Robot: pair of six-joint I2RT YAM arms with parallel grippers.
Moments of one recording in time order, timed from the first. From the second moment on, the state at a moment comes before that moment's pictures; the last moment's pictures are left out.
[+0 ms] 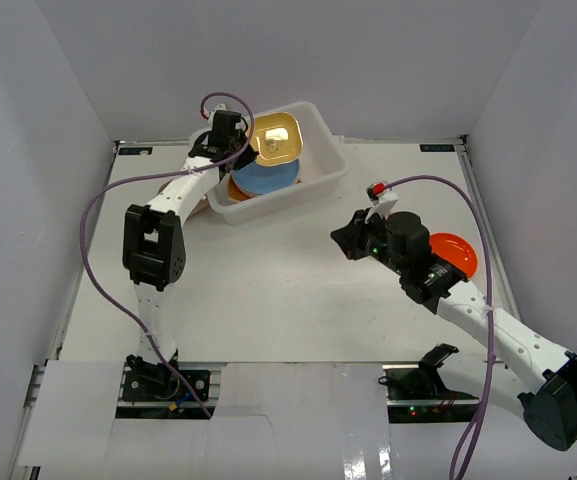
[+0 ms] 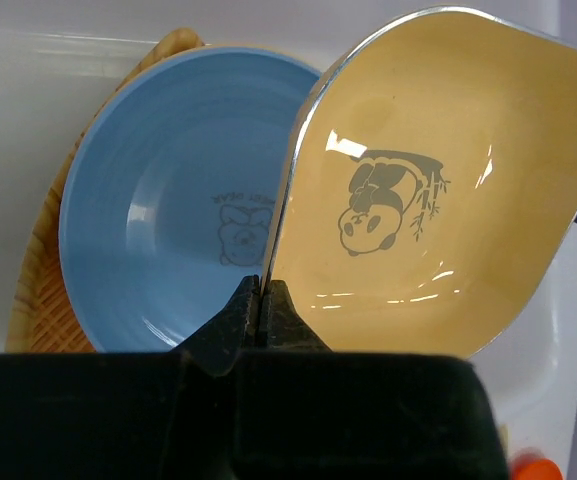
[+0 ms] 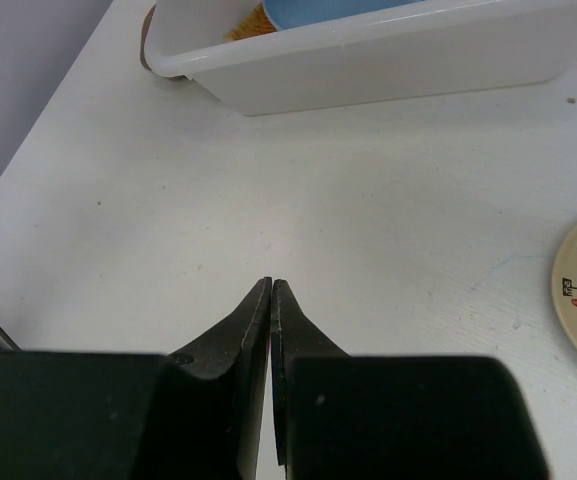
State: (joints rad) left arm -0.31 2.08 1.84 -0.33 -0.09 -0.71; right arm 0.66 0.99 0.73 -0.03 -0.06 0.39
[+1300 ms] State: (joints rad) left arm 0.16 1.76 1.23 -0.27 -0.04 -0.64; right arm 0.66 1.00 0.72 -0.06 -0.12 0.37
